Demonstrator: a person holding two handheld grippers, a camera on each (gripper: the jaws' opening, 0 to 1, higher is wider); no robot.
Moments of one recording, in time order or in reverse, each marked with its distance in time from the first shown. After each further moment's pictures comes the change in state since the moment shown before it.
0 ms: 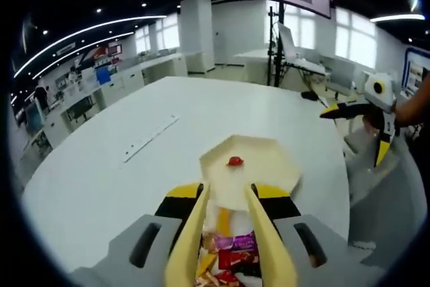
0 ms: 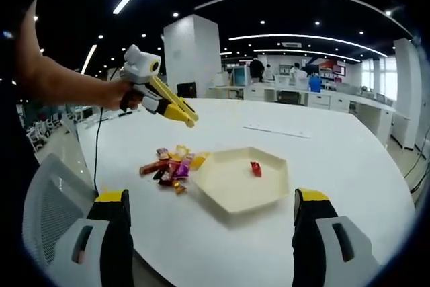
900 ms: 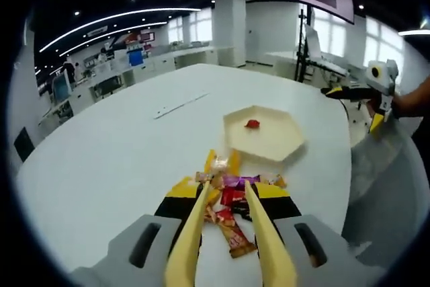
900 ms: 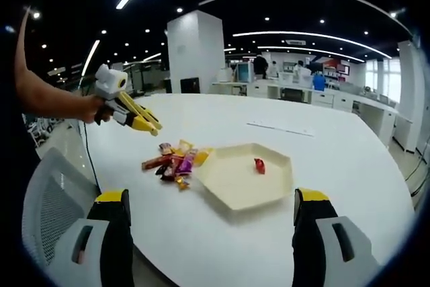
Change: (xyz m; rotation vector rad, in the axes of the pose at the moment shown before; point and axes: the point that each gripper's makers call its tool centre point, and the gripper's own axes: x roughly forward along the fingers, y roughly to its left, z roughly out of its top) left arm -0.069 -0.002 -0.081 -0.133 0.005 0.165; right arm 0.003 0.006 -0.004 -0.019 0.029 0.017
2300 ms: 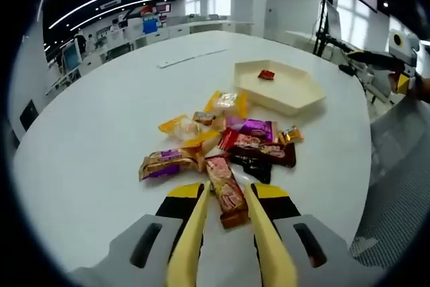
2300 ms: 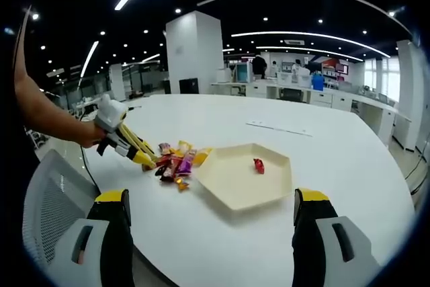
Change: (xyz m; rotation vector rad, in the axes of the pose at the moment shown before) left arm 0.036 -0.002 -0.087 -0.103 0.183 0.073; right arm 0.000 0.000 0.000 0.006 0.001 -0.003
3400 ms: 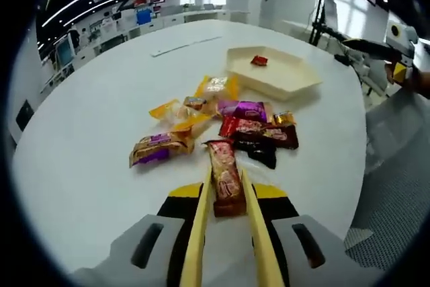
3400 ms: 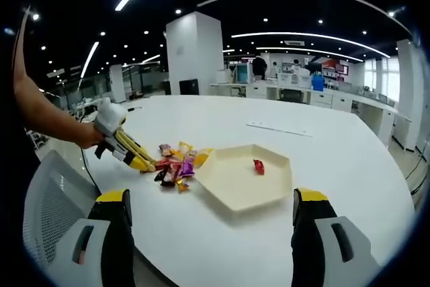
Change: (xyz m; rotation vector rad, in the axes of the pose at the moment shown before) left arm -0.006 -0.010 -0.017 0.016 0.065 -0.026; right arm -0.002 -0.001 0.003 0.004 -0.014 -0.003
